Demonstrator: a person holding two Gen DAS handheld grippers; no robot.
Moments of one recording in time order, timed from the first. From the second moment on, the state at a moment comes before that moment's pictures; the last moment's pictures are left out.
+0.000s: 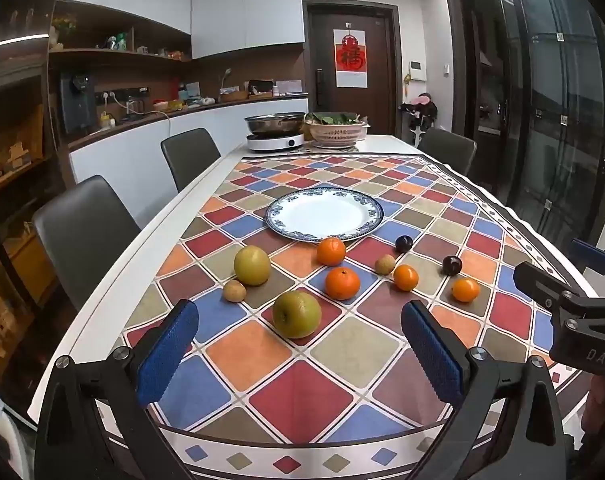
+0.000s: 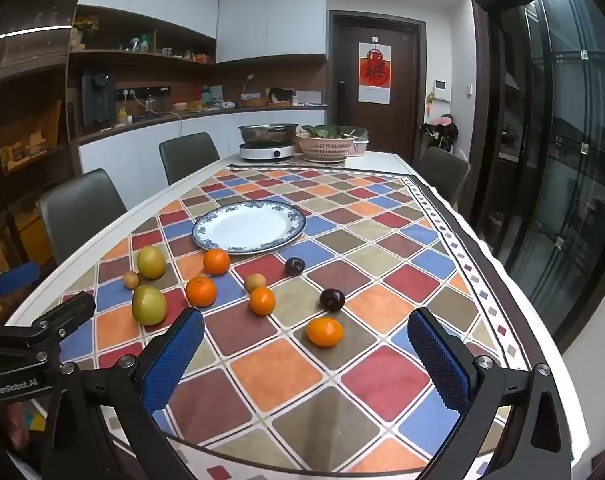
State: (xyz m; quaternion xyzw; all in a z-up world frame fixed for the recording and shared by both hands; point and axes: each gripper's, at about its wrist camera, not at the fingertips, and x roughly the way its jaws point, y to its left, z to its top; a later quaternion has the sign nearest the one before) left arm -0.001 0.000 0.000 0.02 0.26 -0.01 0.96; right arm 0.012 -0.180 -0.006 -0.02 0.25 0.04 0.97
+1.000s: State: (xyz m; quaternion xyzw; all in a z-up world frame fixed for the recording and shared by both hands) left arm 0.000 0.006 0.001 0.02 0.27 -0.01 0.96; right arm 0.012 -0.180 -0.004 -0.02 0.25 0.04 0.97
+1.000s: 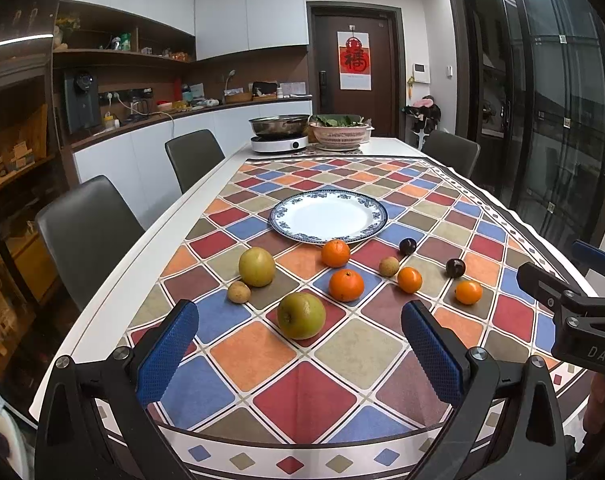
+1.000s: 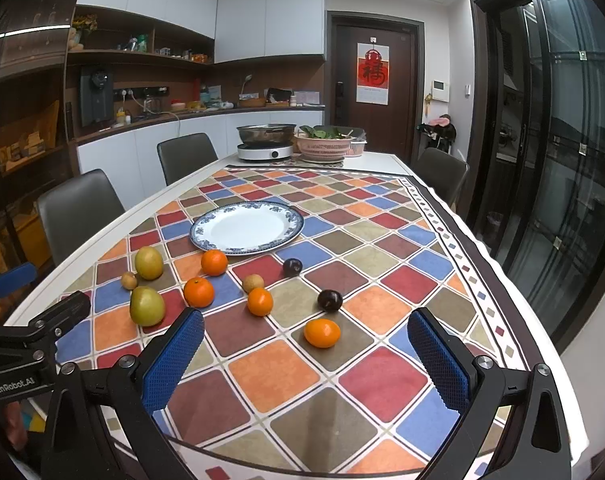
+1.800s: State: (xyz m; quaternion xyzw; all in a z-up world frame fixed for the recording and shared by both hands) left arm 0.000 0.009 0.006 0.02 0.26 -0.01 0.96; right arm 0.010 -0.179 -0.004 -0.02 0.25 0.04 0.97
